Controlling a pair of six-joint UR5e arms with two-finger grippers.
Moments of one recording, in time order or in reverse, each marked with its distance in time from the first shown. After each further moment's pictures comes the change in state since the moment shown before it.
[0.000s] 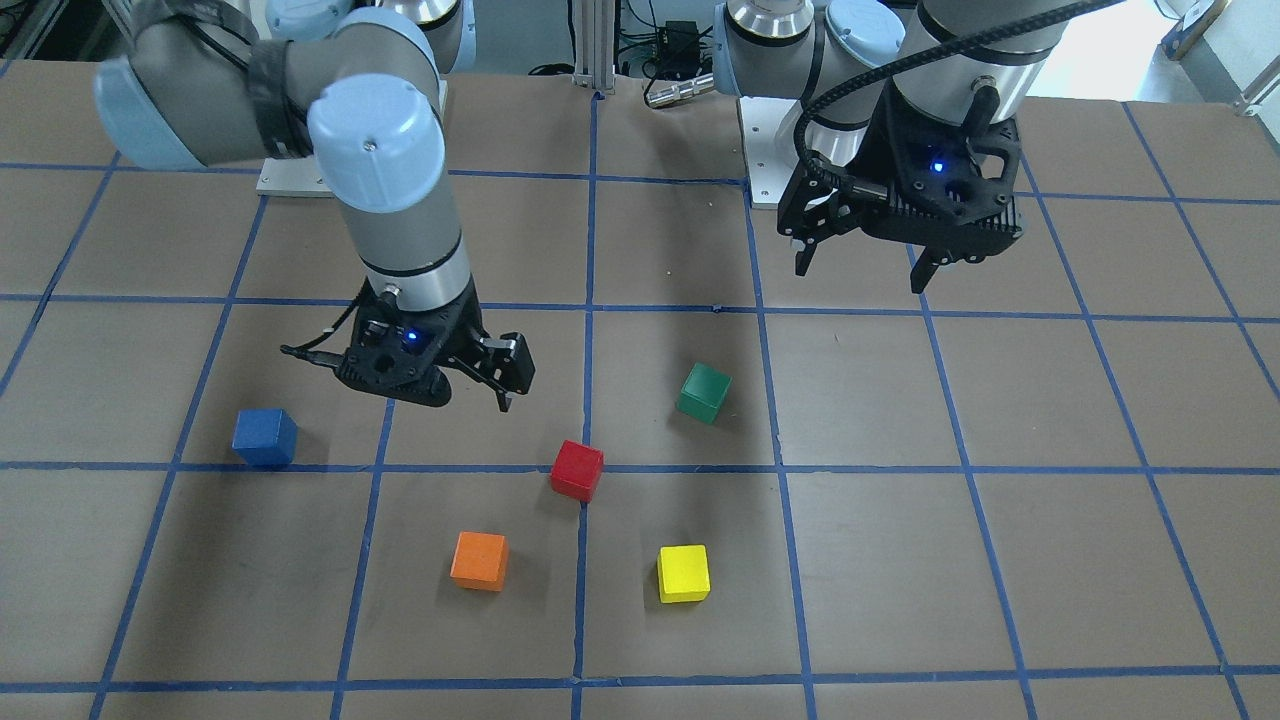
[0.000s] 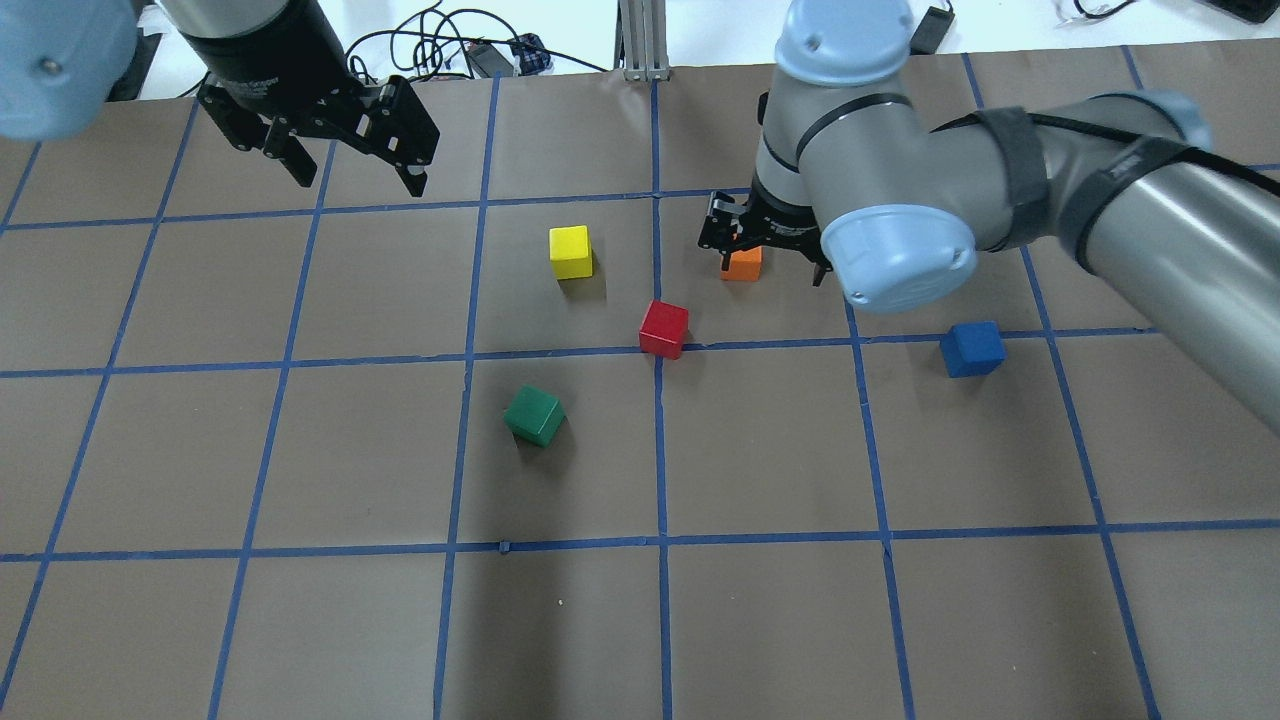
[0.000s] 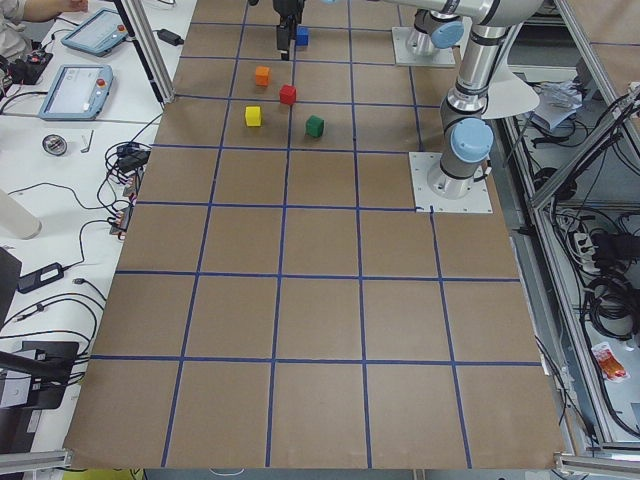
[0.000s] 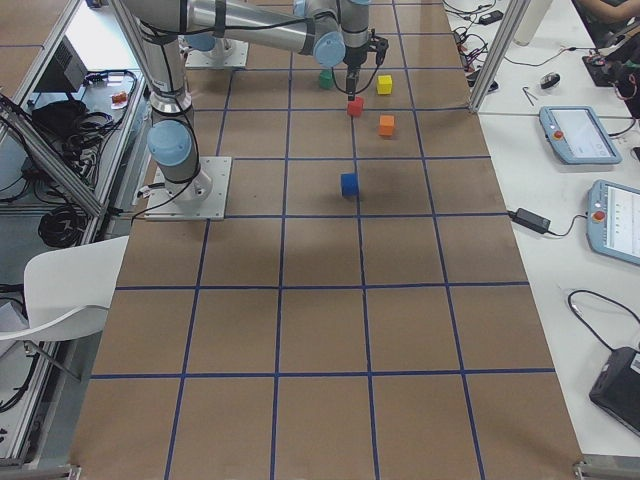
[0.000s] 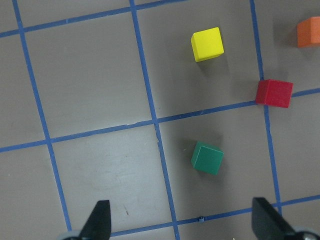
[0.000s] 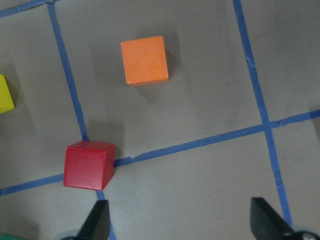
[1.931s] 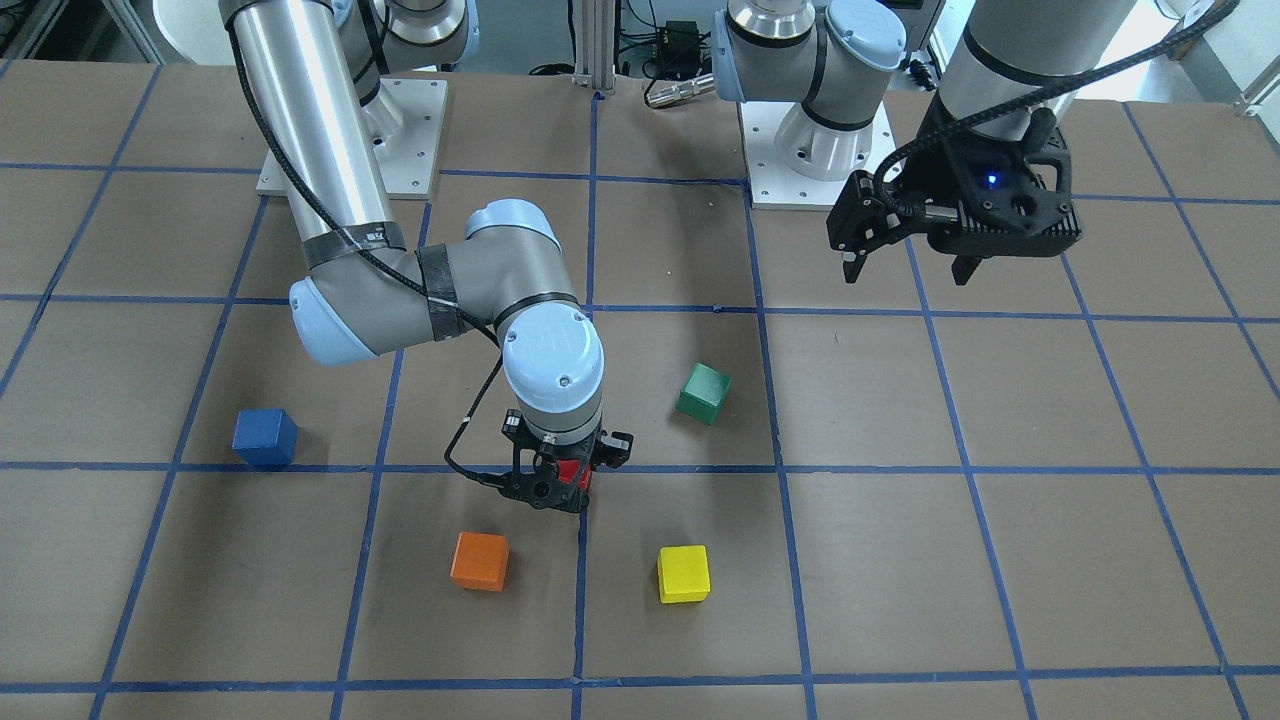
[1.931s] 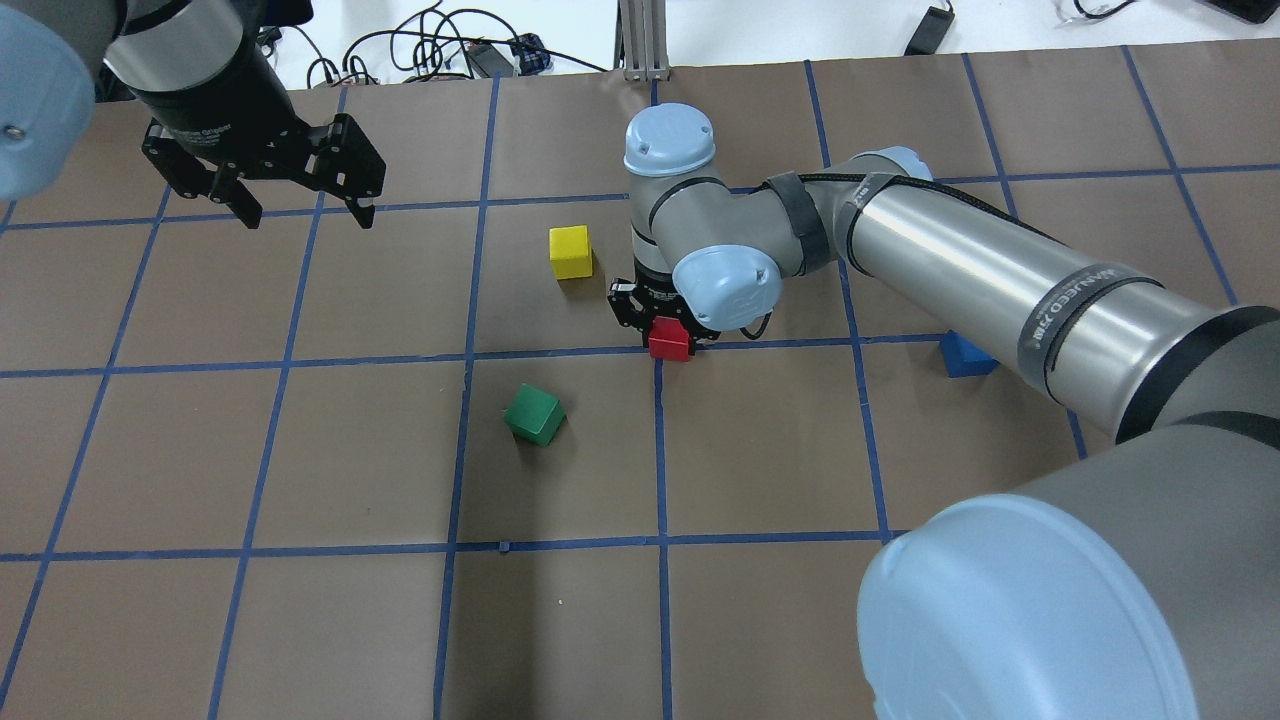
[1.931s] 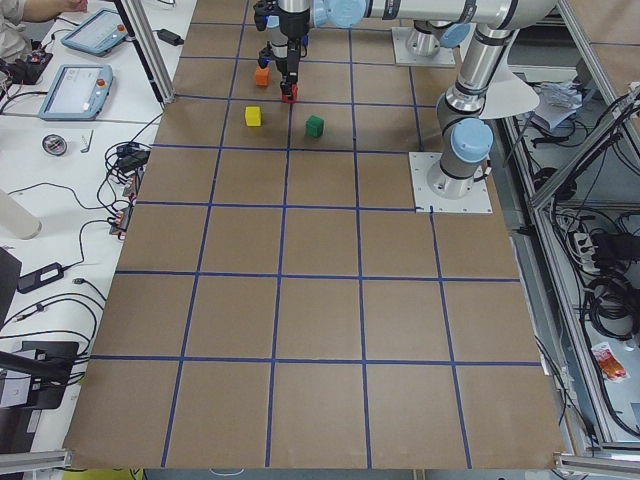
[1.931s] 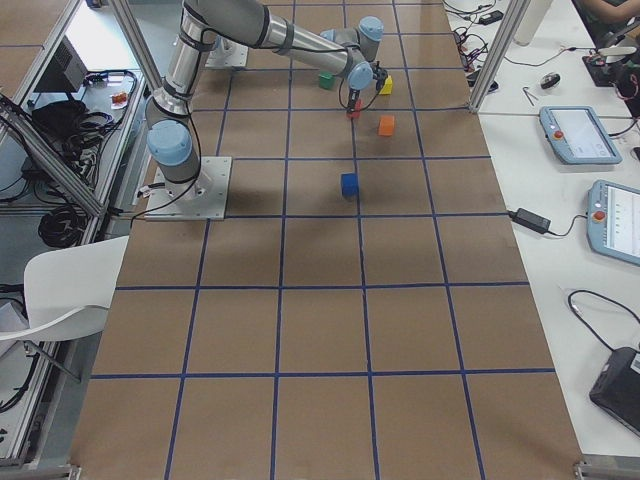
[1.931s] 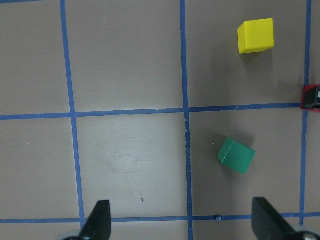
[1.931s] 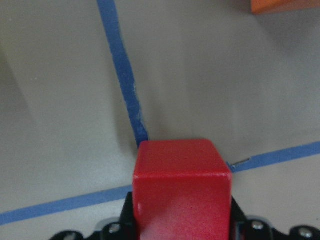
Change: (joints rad) left arm 0.070 0.040 -0.073 0.006 0.036 -0.065; right arm 0.115 0.320 -0.146 0.037 0.057 0.082
